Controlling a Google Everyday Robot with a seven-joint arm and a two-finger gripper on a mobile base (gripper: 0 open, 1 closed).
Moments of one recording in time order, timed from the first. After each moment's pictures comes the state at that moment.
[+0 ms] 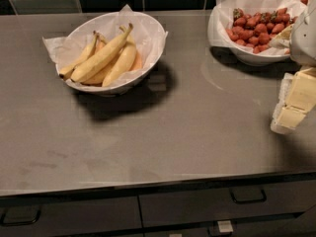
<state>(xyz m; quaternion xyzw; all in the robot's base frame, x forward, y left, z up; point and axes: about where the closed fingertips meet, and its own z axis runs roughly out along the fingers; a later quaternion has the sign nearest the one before) 0.438 -0.217 0.976 -0.60 0.78 -0.03 0.16</state>
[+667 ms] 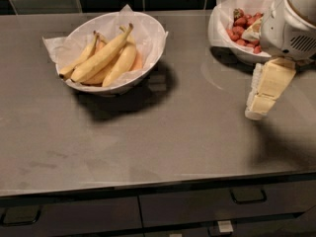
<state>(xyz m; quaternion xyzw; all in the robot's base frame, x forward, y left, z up) 0.471 -0.184 0.974 -0.64 0.75 -0.03 0.18</state>
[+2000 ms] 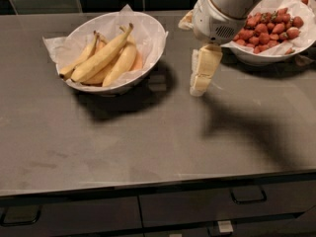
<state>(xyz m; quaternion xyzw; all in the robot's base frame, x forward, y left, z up) 0.557 -0.078 0.957 -0.73 0.65 0.01 0.23</state>
